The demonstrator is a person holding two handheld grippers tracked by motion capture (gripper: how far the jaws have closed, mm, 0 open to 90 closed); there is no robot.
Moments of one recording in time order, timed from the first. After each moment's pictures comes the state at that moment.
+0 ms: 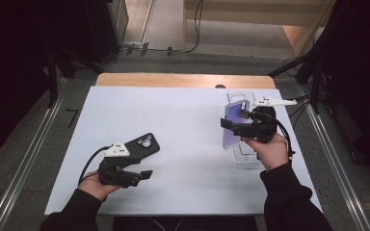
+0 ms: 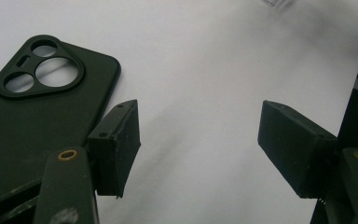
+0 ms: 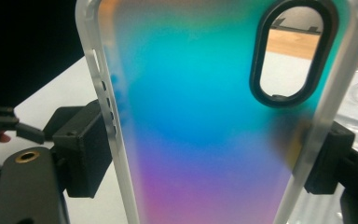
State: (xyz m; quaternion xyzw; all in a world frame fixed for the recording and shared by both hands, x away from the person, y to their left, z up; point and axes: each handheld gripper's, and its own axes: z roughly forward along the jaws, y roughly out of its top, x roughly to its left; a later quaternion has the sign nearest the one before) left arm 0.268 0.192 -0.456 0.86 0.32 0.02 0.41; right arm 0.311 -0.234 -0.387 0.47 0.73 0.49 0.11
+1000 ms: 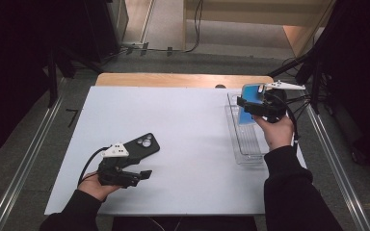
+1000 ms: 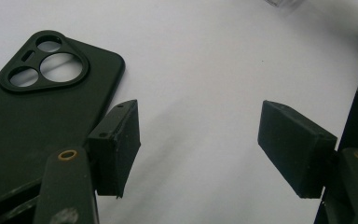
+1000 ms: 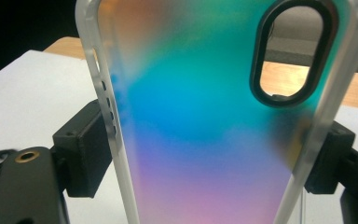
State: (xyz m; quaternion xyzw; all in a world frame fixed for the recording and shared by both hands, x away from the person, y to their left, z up) left arm 0.268 0.194 -0.459 0.85 0.33 0.02 0.41; right arm 0.367 -0.274 -0.395 0.54 0.68 0.45 0.21
